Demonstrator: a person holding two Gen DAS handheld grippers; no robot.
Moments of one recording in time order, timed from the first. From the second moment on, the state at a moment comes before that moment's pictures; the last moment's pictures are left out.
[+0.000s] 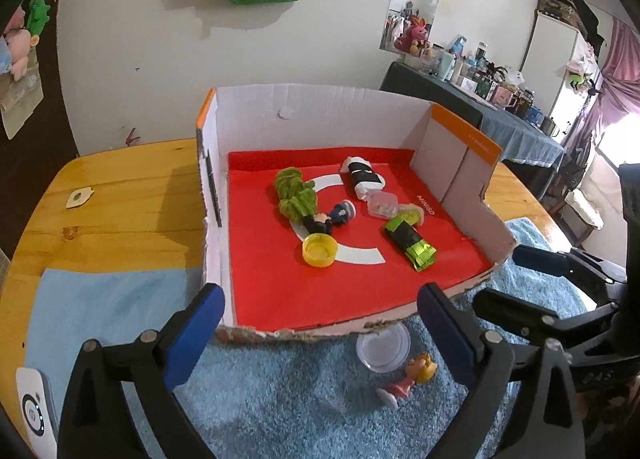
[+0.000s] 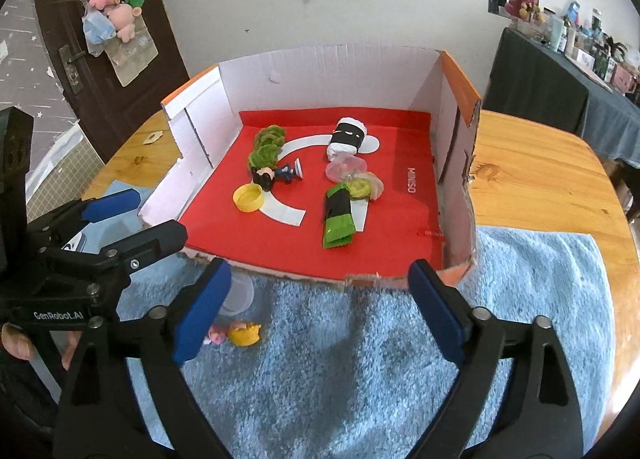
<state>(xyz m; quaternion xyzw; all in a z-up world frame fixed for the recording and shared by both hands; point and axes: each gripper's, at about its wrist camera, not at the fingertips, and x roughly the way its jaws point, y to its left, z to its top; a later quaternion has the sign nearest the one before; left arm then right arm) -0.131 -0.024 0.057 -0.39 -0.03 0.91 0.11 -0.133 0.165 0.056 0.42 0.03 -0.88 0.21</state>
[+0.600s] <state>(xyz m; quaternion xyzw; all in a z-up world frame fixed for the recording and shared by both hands) -0.091 -0.030 0.042 -0.39 -0.03 0.91 0.10 -0.094 0.166 0.048 0.42 0.03 -0.88 0.21</state>
